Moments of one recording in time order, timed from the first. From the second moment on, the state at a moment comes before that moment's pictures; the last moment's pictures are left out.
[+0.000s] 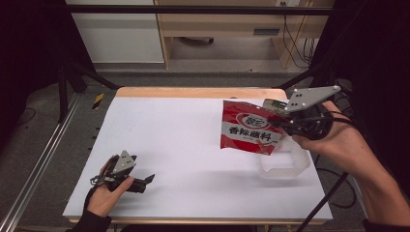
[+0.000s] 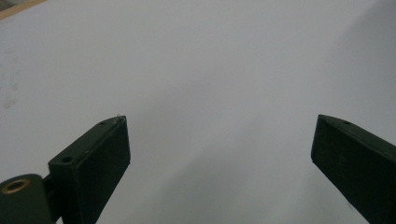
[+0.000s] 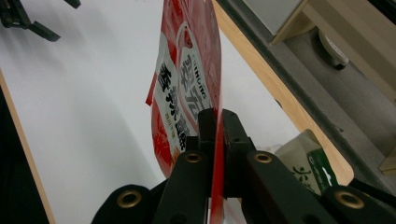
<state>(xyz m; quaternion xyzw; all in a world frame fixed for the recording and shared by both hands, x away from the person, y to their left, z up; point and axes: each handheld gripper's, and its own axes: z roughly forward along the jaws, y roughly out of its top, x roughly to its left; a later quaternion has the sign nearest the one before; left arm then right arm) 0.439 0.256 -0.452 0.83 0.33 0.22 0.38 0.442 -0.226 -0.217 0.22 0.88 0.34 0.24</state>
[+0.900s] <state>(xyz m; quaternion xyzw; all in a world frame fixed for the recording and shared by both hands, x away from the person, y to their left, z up) 0.440 0.258 -0.453 0.83 0.33 0.22 0.38 0.441 -0.282 -0.236 0.29 0.87 0.32 0.26</state>
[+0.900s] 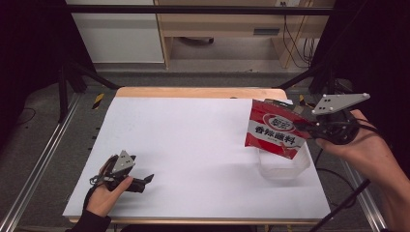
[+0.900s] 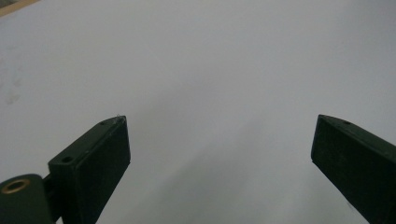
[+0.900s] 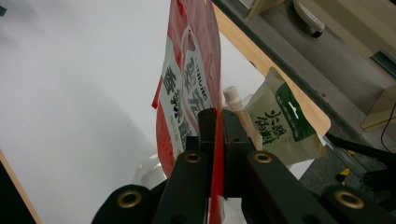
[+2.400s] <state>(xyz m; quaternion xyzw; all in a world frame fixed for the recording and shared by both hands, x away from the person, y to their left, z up) 0.440 0.258 -0.454 0.83 0.33 0.21 0.38 0.444 -0.326 -0.261 0.35 0.84 0.32 0.25</state>
